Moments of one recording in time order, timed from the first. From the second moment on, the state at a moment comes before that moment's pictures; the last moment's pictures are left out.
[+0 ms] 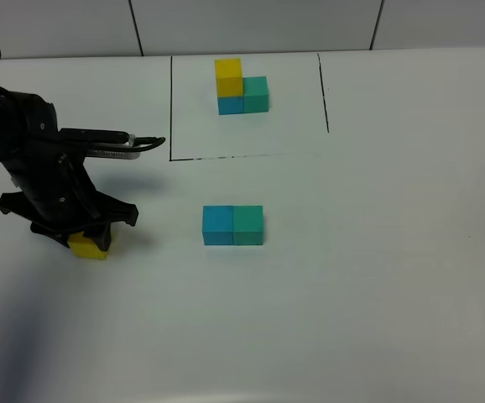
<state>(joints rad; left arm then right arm) -0.25 1.92 -1.10 -0.02 0.72 -0.01 0.03 -0.01 -0.50 0.06 1.08 -0.07</state>
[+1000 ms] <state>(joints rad) -0.55 1.95 -1.67 -0.01 1.12 0.83 0.03 -0.01 -0.50 0.06 1.08 -0.07</state>
